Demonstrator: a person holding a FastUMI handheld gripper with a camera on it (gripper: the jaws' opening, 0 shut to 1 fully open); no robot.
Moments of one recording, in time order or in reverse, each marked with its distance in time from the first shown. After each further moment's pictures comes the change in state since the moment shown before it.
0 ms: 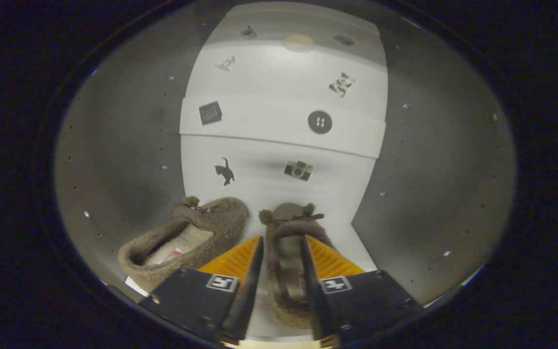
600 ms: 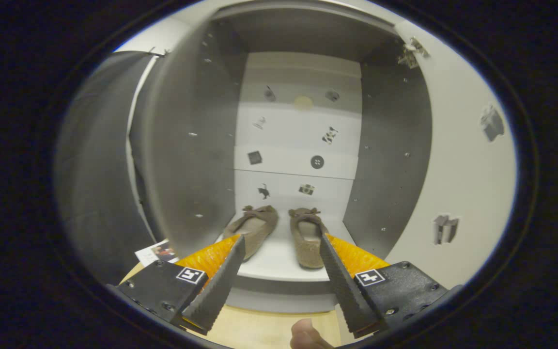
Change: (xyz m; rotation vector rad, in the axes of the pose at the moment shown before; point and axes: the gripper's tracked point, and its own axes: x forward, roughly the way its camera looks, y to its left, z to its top) arm -0.225 0.029 0.003 0.018 -0.126 0.117
